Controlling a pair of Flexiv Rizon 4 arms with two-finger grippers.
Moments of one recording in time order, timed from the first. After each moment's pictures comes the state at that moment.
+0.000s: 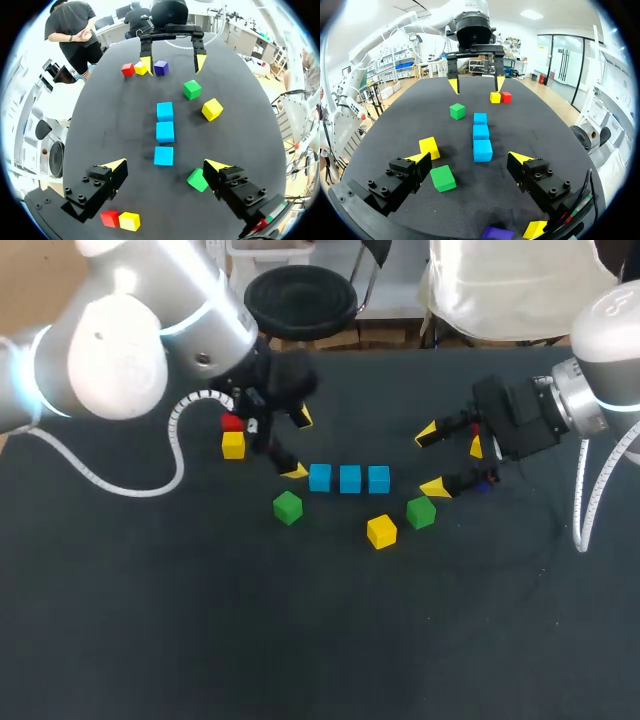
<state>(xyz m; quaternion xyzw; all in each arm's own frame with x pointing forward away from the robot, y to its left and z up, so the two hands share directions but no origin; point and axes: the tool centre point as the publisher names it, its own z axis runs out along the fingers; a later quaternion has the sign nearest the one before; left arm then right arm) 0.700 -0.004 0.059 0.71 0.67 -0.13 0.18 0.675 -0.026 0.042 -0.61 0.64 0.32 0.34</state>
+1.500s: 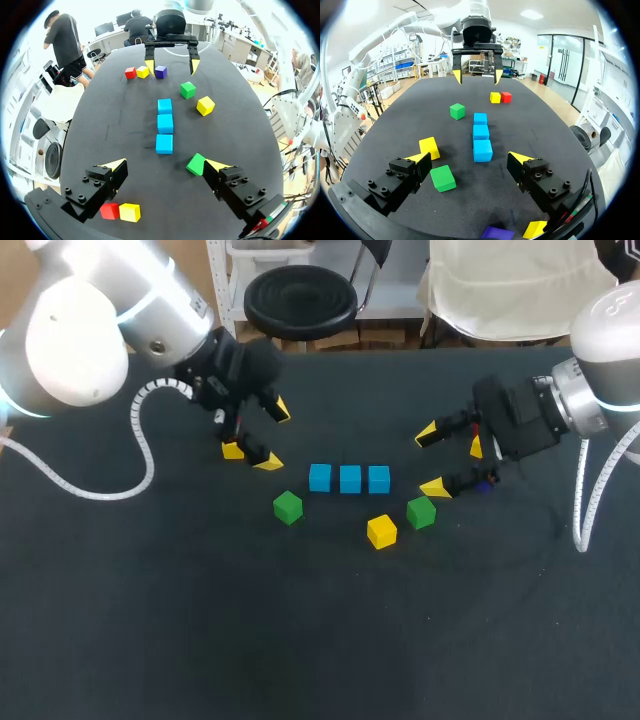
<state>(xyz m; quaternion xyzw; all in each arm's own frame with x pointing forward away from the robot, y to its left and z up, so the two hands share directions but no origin) 0.705 0.027 0.069 0.71 0.65 -0.18 0.19 0.675 -0.026 0.042 -0.61 0.64 0.32 0.34</state>
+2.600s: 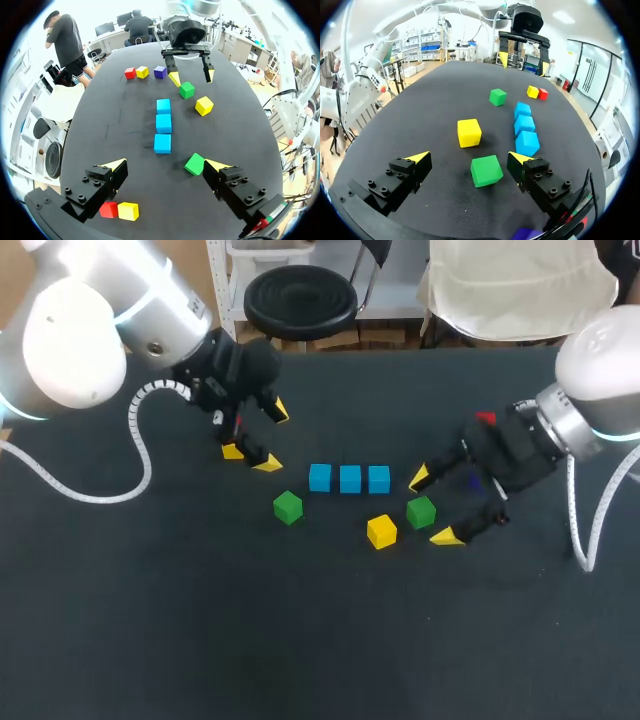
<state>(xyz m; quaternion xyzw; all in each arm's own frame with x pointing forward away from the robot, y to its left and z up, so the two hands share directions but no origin) 0.702 0.027 0.070 0.71 0.65 -0.18 0.19 0.616 -0.027 0.007 -0.71 0.57 0.31 0.29</state>
